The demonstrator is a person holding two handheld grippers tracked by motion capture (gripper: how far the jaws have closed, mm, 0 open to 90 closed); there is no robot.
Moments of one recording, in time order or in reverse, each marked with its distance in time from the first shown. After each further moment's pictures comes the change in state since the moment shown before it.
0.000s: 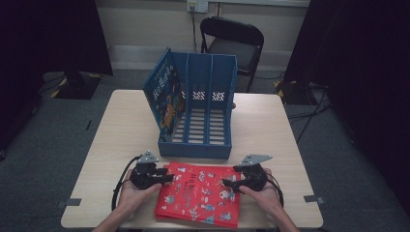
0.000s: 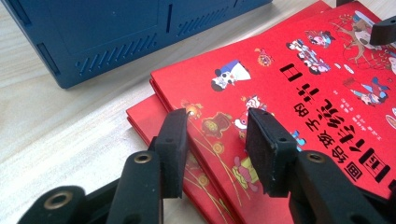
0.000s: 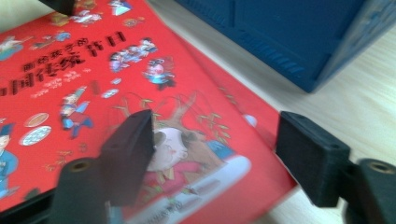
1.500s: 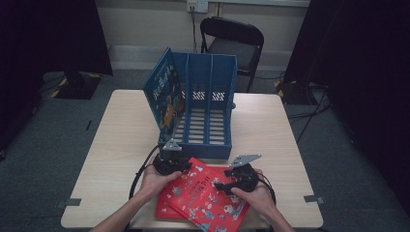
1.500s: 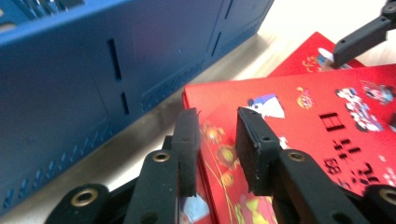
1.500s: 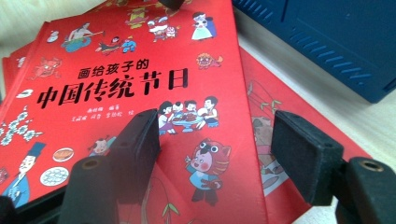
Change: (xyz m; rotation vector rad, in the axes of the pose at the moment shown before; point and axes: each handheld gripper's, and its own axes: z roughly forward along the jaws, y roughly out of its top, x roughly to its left) left arm -0.010 0.049 0.051 0.021 -0.055 0.079; right arm 0.017 0.013 0.012 0.070 0.082 -0.008
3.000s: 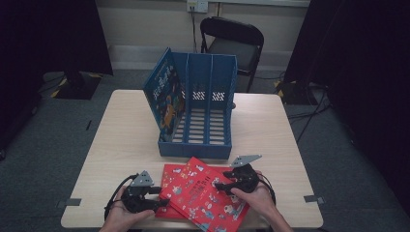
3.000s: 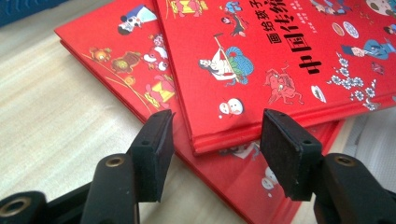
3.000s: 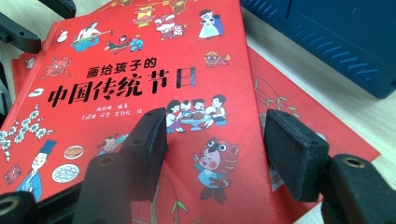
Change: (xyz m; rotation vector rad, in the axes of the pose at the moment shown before) left arm -0.031 -0.086 -0.075 0.058 -0.015 0.039; right arm 0.002 -0.001 -0.002 0.005 0.011 0.014
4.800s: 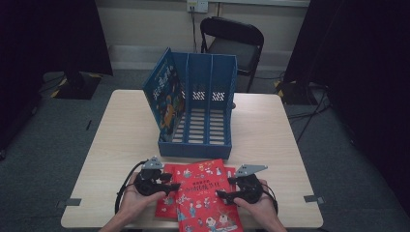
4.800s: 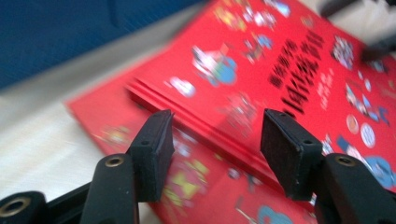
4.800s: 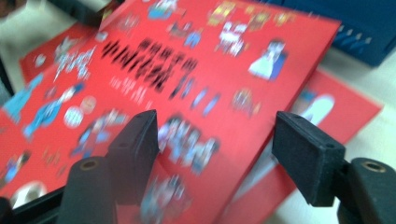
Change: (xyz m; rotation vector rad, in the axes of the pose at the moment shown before) left arm 0.015 0.033 0.031 -0.051 -0.035 -0.058; right arm 0.020 -0.018 -0.012 -0.043 -0.059 0.056
